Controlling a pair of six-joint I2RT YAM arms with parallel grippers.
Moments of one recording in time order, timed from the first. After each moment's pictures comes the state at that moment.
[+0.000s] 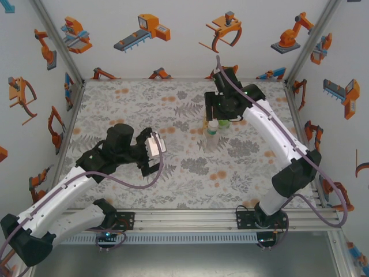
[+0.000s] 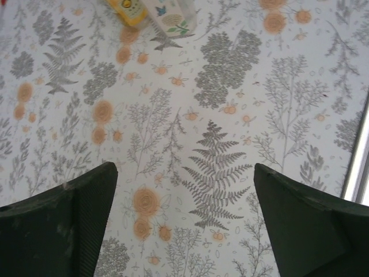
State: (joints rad) left arm -0.71 0.91 0.87 -0.55 0.33 0.59; right arm 0.54 1.62 1.76 -1.08 0.08 0.34
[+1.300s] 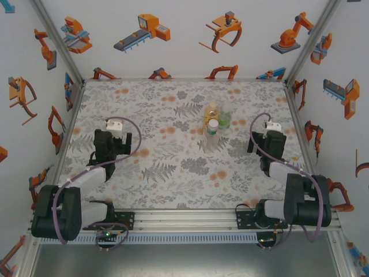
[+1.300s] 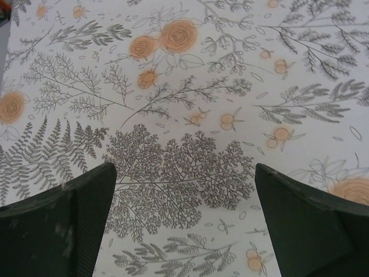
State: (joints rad) left arm -0.14 1.21 0.34 0.45 -0.15 0.16; right arm -0.07 1.30 0.35 0.41 0.11 0.02
